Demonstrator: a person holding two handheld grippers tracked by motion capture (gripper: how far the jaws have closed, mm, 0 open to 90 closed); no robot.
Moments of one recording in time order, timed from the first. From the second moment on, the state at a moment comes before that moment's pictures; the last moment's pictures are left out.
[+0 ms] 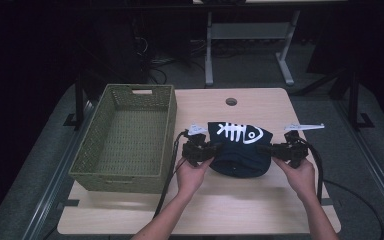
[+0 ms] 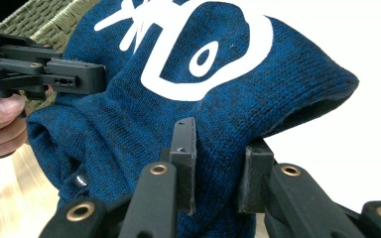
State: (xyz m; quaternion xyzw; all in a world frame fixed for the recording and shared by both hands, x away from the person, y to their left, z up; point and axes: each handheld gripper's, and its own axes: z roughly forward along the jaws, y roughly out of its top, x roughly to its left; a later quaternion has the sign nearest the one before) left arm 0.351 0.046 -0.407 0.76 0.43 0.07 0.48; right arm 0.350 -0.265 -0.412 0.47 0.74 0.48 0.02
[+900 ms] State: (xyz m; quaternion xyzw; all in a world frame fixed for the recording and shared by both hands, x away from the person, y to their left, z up) left arm 0.360 0.078 -0.358 0.75 0.42 0.09 0.49; right arm 0.358 -0.242 -0.367 0.45 0.73 0.51 0.02
